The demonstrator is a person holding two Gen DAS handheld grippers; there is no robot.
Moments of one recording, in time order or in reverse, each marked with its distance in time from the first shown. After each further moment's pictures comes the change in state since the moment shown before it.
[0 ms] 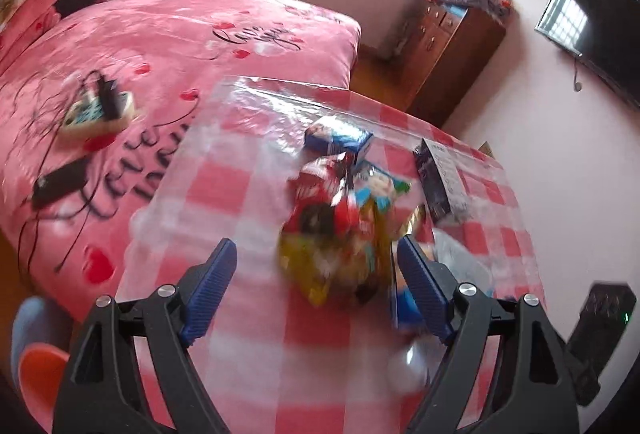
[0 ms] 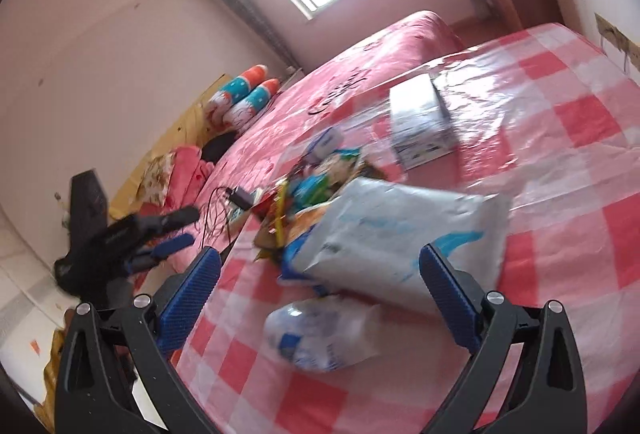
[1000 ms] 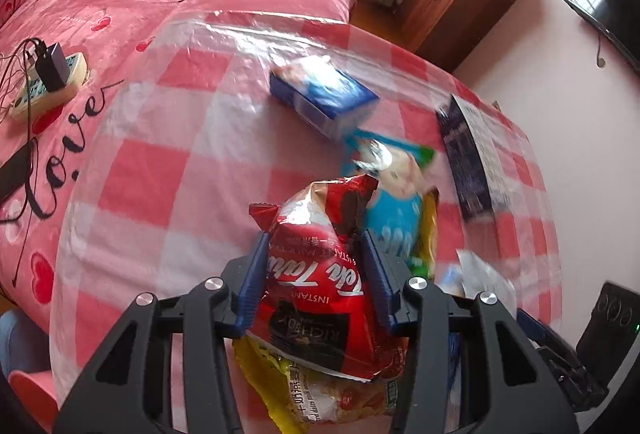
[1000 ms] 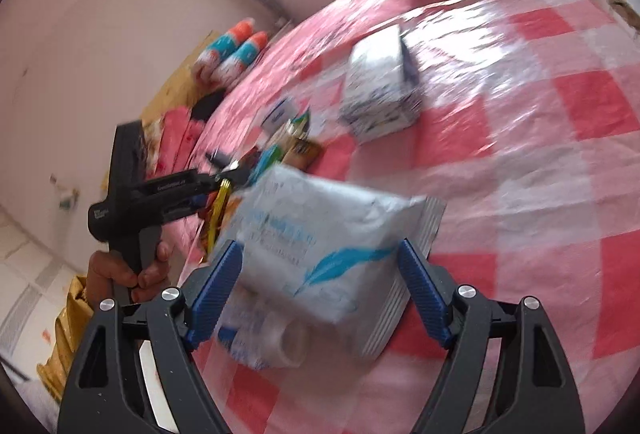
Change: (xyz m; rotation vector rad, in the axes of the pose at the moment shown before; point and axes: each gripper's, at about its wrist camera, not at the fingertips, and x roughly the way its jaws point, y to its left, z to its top) left arm 0.092 -0.011 0.006 -0.006 0.198 -0.024; right arm 0.022 -0.028 0.013 -0.038 0.263 0.012
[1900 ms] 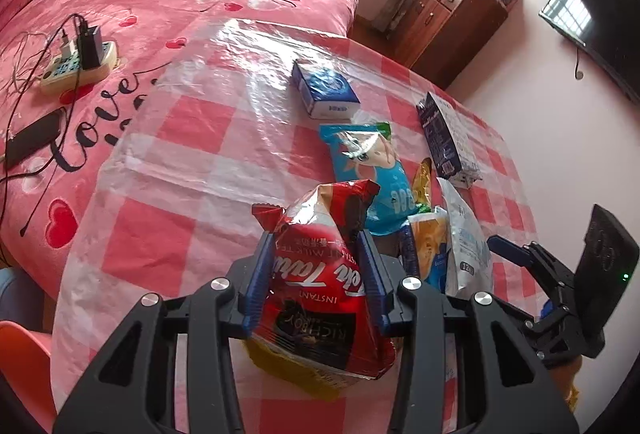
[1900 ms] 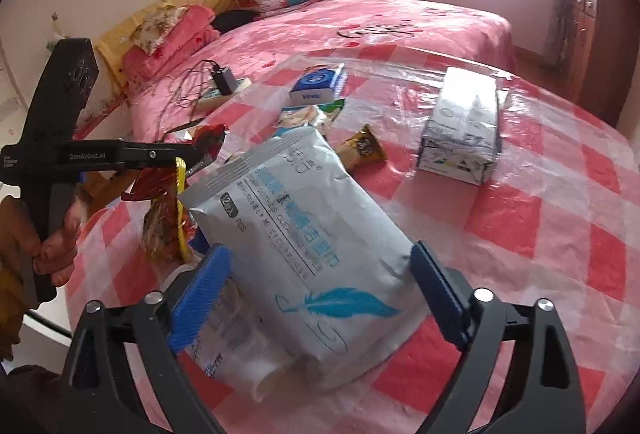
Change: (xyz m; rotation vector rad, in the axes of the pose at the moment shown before) left arm -0.057 0.024 -0.060 -0.043 -0.111 -0.044; right arm 0.042 0.050 0.012 -0.459 0.074 -0.164
